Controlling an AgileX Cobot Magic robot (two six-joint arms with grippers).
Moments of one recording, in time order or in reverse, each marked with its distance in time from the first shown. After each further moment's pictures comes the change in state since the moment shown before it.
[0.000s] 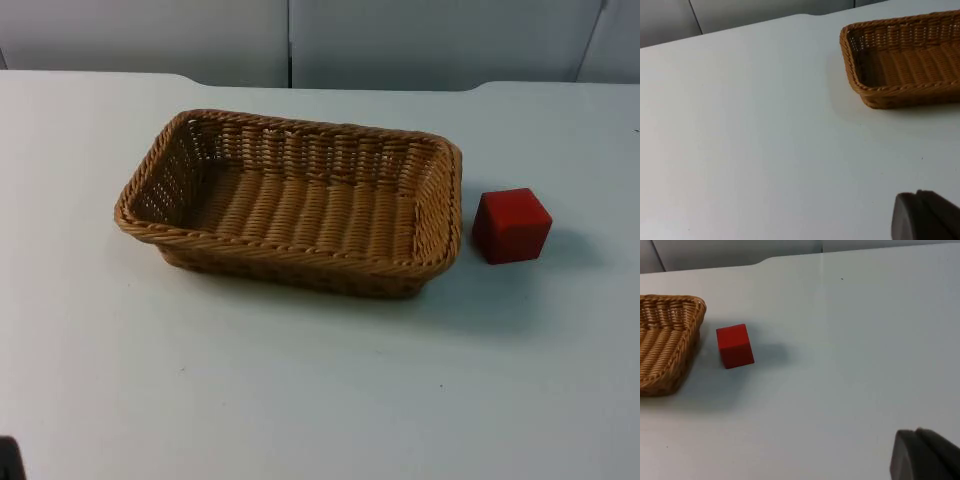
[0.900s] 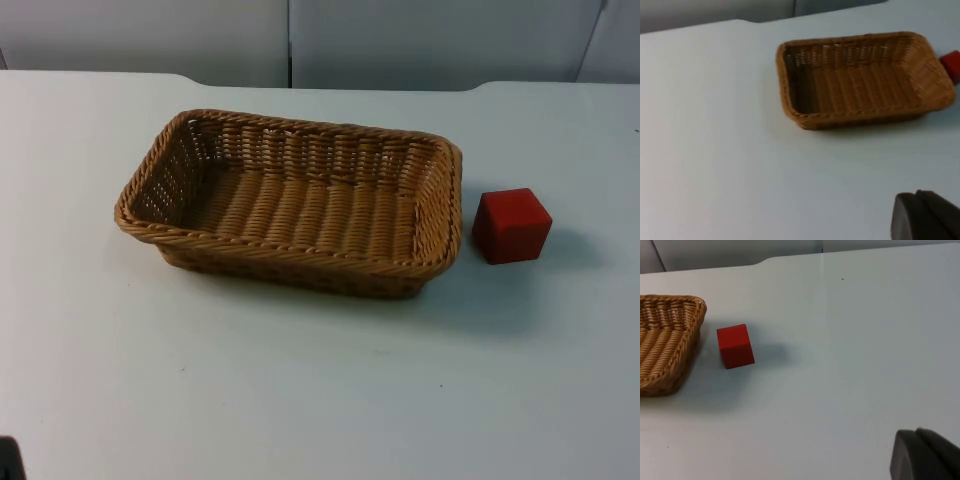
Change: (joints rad) right arm 0.000 0.000 0.000 0.001 0.000 0.000; left arm 0.000 0.416 -0.189 -0.261 -0.073 0.098
